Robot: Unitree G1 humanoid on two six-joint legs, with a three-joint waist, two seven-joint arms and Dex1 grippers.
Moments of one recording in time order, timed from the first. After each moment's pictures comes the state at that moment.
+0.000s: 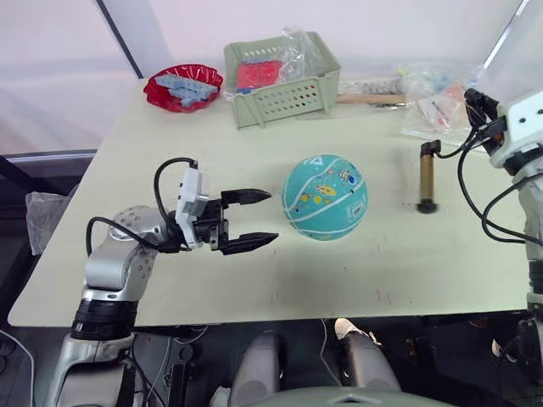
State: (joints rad) left arm -0.30 0.68 0.08 -0.12 -0.60 0.34 -1.30; right arm -0.54 -0.66 -0.22 0.14 0.15 0.07 0.43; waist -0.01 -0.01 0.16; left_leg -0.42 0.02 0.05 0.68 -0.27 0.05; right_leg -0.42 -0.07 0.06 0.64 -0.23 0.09
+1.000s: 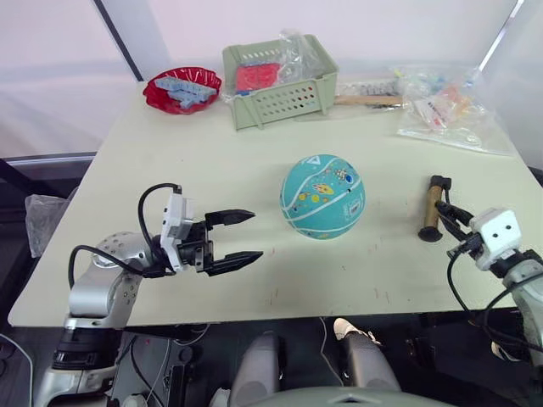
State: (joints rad) left arm -0.14 0.70 0.13 -0.10 -0.60 0.26 -1.31; right arm 0.12 -0.64 -0.24 -0.15 0.22 -0.04 0.61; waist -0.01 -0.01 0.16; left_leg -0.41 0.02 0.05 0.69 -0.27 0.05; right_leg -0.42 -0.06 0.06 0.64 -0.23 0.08
